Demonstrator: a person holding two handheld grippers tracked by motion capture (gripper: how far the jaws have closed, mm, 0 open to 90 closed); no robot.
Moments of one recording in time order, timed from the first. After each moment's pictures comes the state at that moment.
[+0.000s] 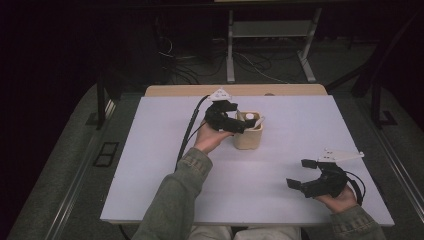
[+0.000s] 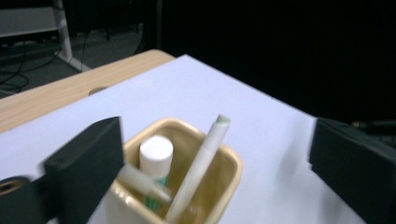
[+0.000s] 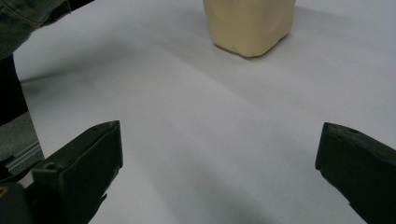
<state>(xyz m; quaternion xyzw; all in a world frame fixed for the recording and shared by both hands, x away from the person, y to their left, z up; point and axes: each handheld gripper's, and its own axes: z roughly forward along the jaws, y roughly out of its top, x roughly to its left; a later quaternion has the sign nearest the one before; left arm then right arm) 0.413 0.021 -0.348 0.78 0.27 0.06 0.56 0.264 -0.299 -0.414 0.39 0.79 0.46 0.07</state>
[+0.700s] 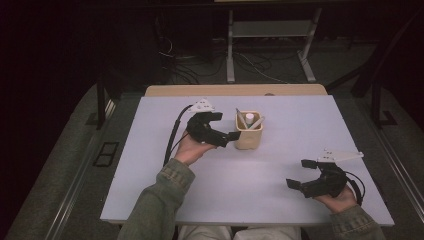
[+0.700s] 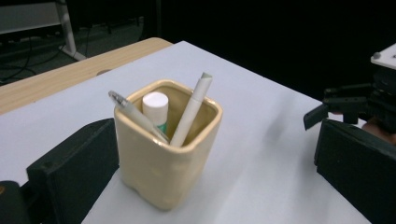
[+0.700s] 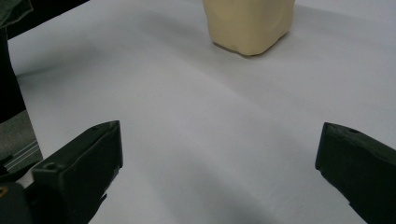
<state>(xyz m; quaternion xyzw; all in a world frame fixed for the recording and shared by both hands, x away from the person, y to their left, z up) 0.374 0.066 -0.344 0.79 0.27 0.06 0.55 0.264 -0.298 -0.414 0.39 0.79 0.46 0.07</state>
